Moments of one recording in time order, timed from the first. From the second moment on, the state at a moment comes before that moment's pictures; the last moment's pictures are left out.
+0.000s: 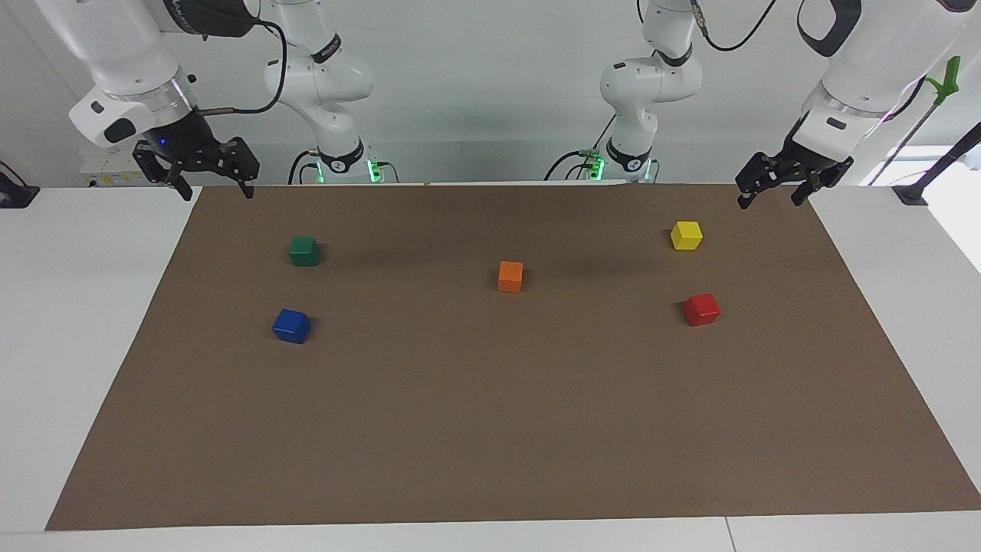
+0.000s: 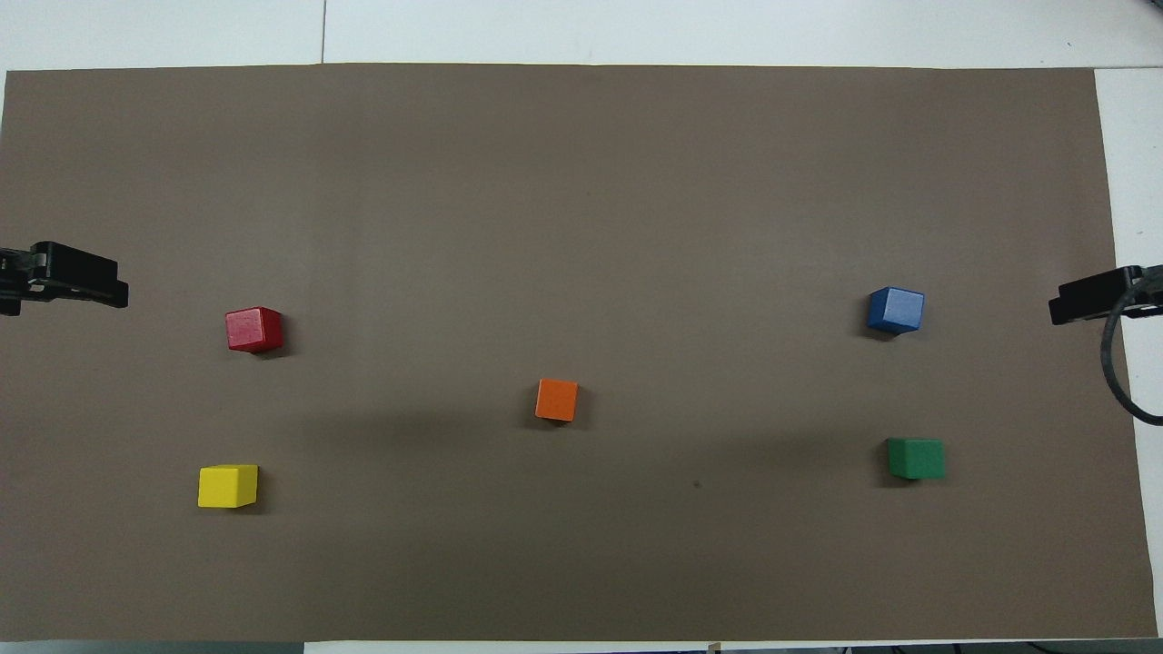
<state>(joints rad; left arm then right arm) 0.07 -0.02 -0.09 -1.58 -0.01 1.52 -0.01 0.07 -0.07 -0.12 -1.63 -0.03 1.51 -0.08</state>
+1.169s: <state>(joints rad) 0.07 0.03 -0.08 -2.08 -0.01 2.11 -0.01 -0.01 -0.13 -0.12 -1.85 0.20 1.63 -0.09</state>
